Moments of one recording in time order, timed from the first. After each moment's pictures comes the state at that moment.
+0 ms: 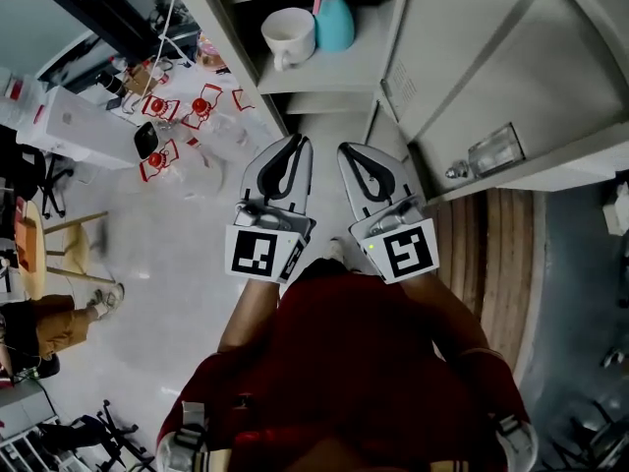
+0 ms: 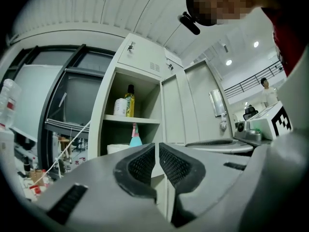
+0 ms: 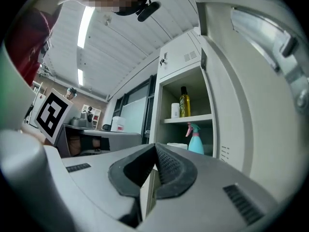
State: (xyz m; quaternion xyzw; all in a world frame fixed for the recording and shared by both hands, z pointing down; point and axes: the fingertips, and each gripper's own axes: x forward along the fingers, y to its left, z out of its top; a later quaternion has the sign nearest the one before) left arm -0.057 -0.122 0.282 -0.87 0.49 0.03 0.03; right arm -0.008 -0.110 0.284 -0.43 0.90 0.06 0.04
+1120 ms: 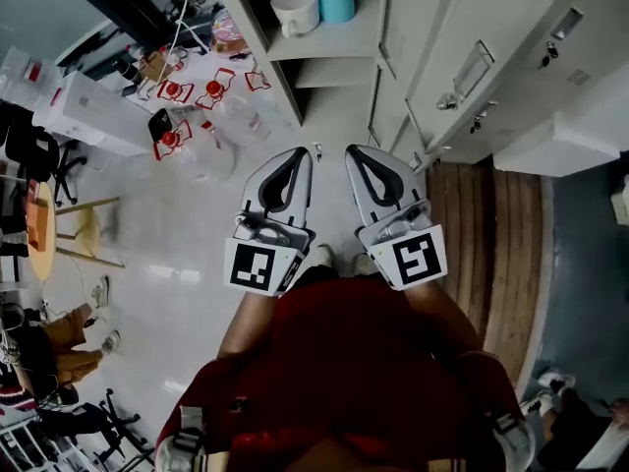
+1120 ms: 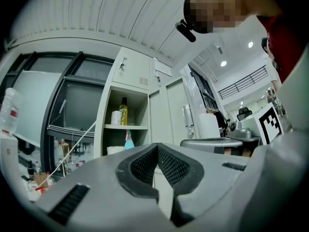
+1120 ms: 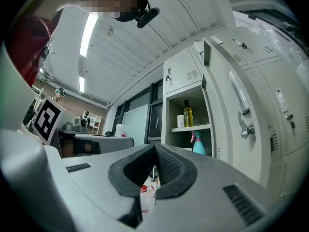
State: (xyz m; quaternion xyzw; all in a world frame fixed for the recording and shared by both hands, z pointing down) left arm -0.058 0.002 0.264 -0.87 0.48 0.04 0.05; right arm 0.000 0.002 0.265 -0.43 0.90 0.05 0.08
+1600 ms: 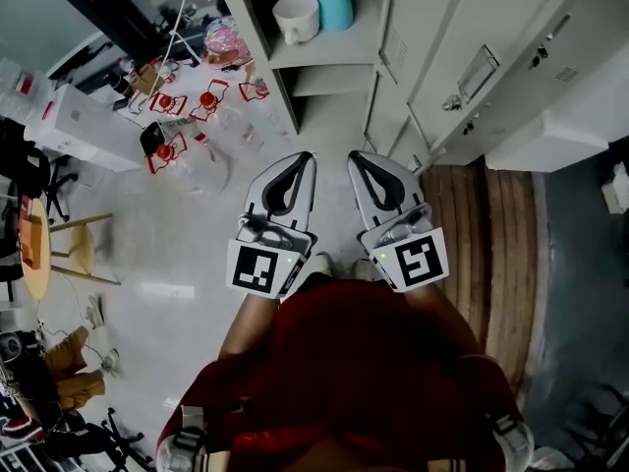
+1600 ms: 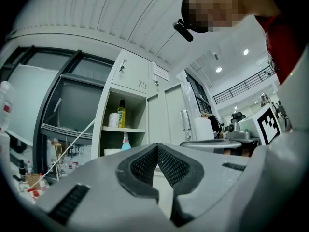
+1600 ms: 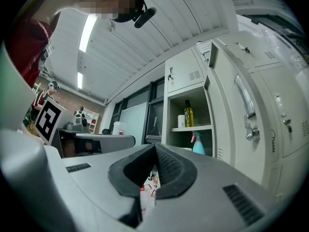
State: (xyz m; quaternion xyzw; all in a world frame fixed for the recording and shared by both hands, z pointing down) left arm -0.073 0.008 0.255 -0.89 0.44 0.06 0.06; right arm -0.018 0.009 0.260 -0.45 0.89 0.06 0.06
